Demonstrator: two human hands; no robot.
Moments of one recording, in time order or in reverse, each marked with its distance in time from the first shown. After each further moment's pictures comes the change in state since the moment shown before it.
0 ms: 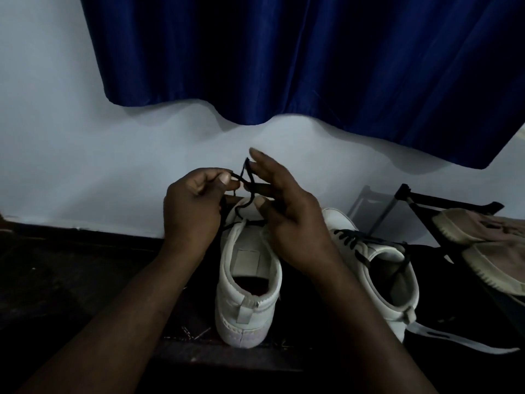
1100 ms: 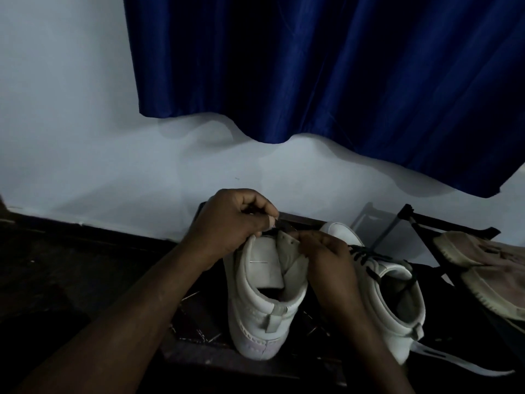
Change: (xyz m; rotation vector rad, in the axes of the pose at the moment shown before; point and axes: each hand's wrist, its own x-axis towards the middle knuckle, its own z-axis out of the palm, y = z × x) left_hand 0.002 0.013 -0.015 0.178 -0.522 -0.029; right_hand -0.036 -0.004 0.004 0.102 0.299 0.577
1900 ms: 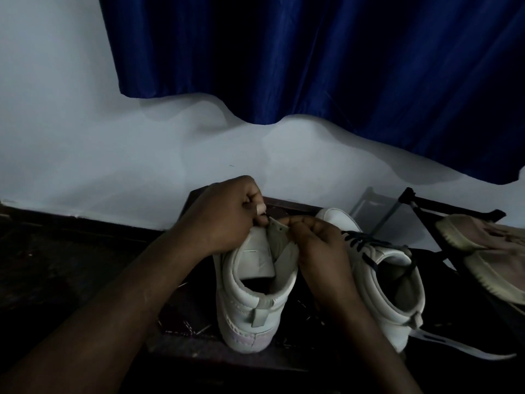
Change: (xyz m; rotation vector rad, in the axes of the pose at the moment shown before) left_hand 0.002 0.008 0.010 0.411 -0.037 -0.013; right_hand 0.010 0.015 -0.004 0.041 -0.081 -0.064
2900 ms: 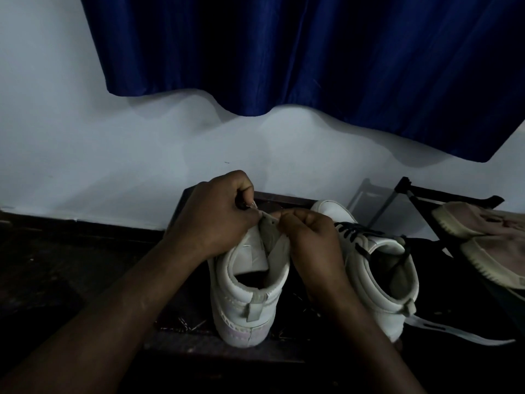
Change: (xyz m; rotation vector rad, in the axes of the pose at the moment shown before) left_hand -0.008 -0.003 0.009 0.080 0.180 0.053; right_hand 0.006 0.008 0.004 -0.015 -0.001 -0.051
